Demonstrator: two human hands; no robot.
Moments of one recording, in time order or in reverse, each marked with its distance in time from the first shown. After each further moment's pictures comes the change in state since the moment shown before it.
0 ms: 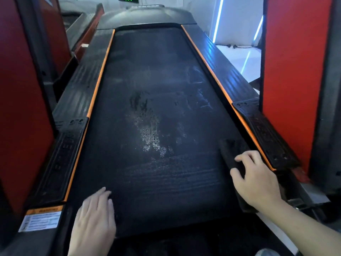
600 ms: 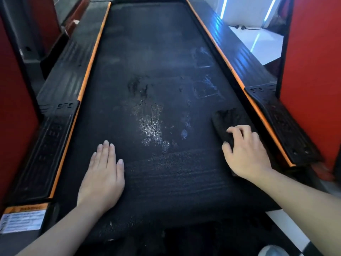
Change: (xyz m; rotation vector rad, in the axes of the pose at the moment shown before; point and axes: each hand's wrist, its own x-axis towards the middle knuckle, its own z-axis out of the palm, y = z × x) left_hand 0.087 -0.004 0.047 0.145 -0.215 0.110; right_hand 0.063 -0.012 0.052 -0.165 -0.061 -0.078
